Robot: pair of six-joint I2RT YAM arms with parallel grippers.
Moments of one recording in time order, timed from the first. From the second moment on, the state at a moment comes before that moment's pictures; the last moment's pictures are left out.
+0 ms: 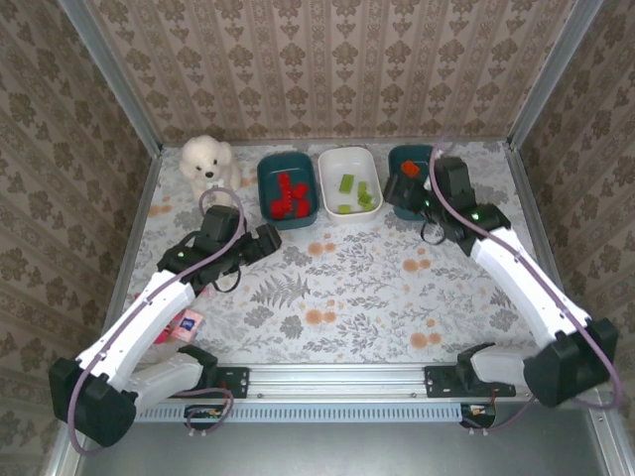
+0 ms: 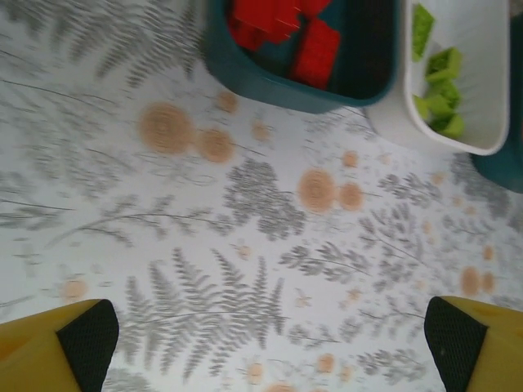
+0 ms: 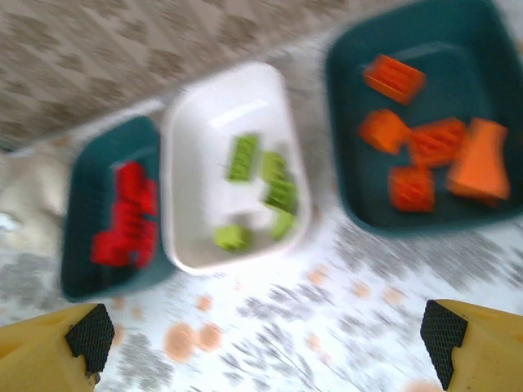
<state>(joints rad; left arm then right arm) -0.51 1.01 0.88 -0.71 -0.02 -0.79 0.31 1.22 1.12 -0.55 0.11 0.56</state>
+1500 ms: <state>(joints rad) -0.05 1.54 0.37 0.74 -0.21 0.07 0.01 1.53 0.34 0.84 0.20 0.10</state>
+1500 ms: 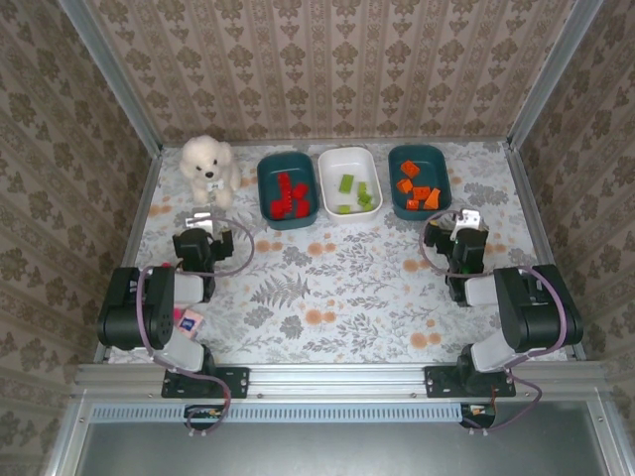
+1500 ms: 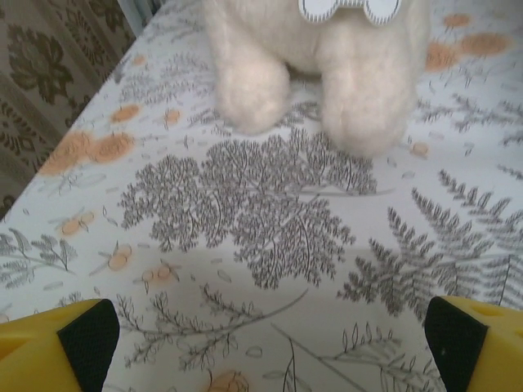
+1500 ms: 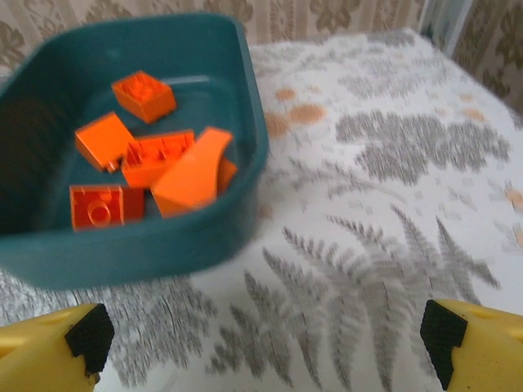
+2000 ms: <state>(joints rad) -0.05 1.54 0.37 0.78 -0.21 0.07 0.04 1.53 0.38 0.82 0.21 0.07</state>
